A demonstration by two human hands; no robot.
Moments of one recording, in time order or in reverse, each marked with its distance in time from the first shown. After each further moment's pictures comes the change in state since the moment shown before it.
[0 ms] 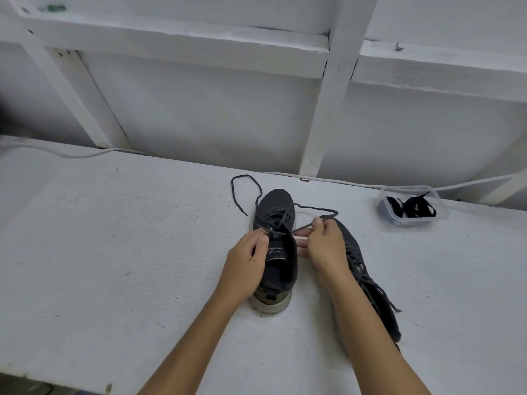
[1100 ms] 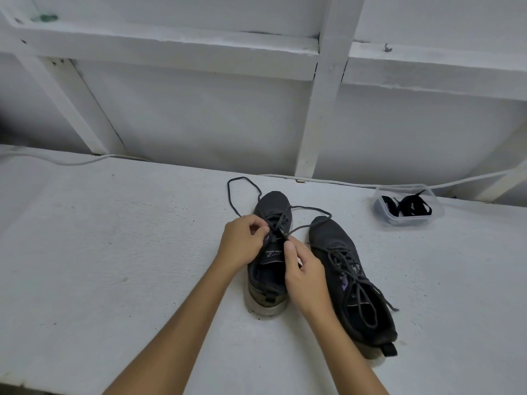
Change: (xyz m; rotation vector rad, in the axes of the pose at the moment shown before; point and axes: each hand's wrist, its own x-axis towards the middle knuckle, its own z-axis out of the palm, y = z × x) left_hand 0.050 0.018 -0.009 0.228 0.037 0.029; right_hand -0.038 0.051 0.003 -0.189 -0.131 -0.424
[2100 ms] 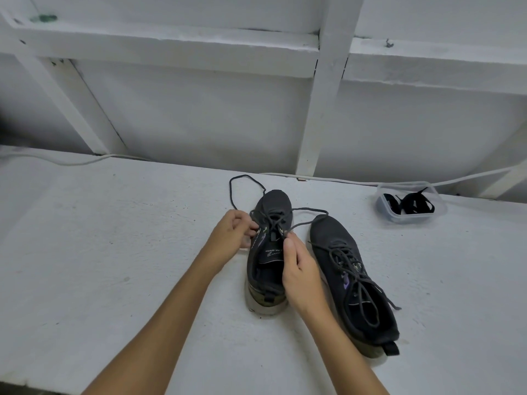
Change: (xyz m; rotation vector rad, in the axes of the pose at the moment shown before) left_hand 0.009 -0.023 -0.015 -0.420 -0.094 -0.147; right_hand 0.002 -0.002 0.010 0.080 -0.050 -0.002
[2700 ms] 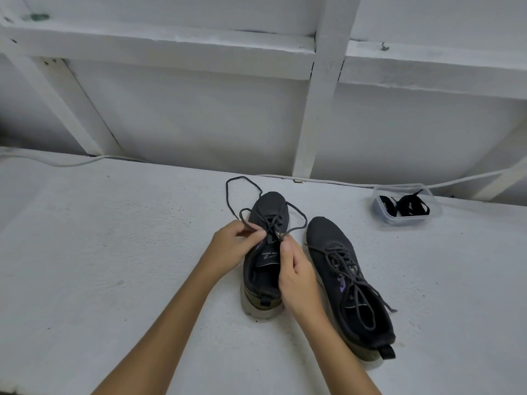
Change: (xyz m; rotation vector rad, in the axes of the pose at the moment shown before) left_hand -0.008 -0.011 0.003 0.182 -0.058 0.157; right_hand 0.004 0.013 0.005 -0.009 0.011 0.015
